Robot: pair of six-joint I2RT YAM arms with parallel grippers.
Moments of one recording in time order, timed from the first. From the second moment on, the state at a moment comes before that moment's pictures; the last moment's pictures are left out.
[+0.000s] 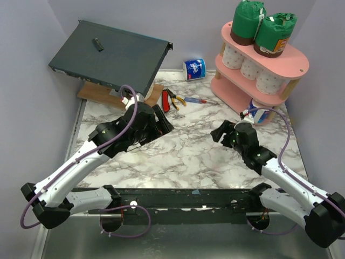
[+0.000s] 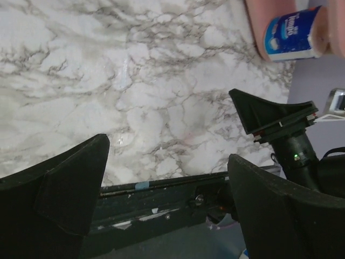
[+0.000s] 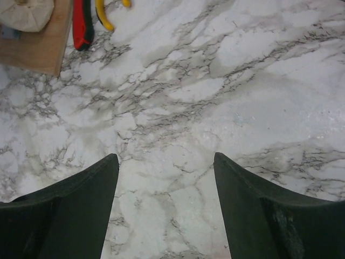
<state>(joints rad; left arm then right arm) -0.83 1.07 1.29 -0.89 -0.24 -1.08 0.50 0.92 0.52 -0.09 0.18 0.68</state>
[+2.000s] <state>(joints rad) -0.40 1.04 1.29 -0.94 0.17 -0.97 0.50 2.61 2.09 0.46 0.58 0.42</state>
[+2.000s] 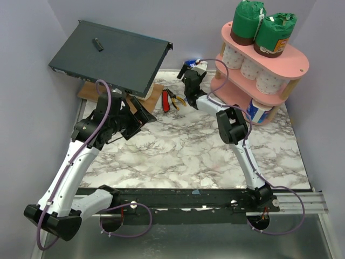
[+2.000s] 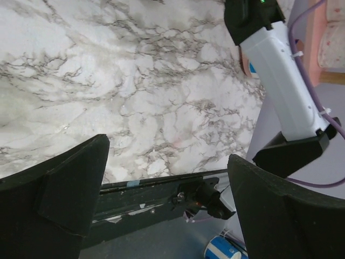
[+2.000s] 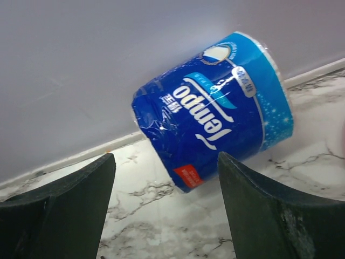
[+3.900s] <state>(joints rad) -0.35 0.75 0.85 -0.72 0.15 -0.86 0.47 2.49 1.98 0.33 0.42 0.44</state>
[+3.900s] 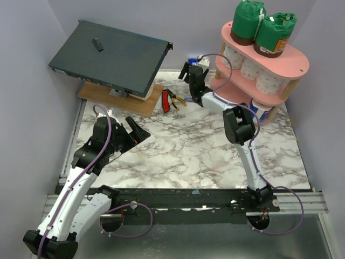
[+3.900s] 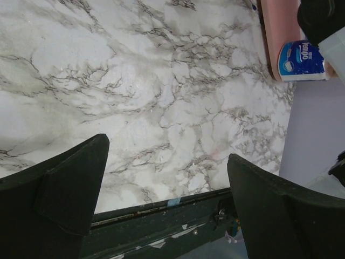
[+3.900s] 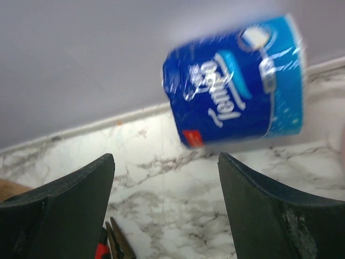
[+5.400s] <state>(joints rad) -0.34 0.73 0.77 -0.70 0.14 -0.86 0.40 2.68 2.27 0.26 0.39 0.39</state>
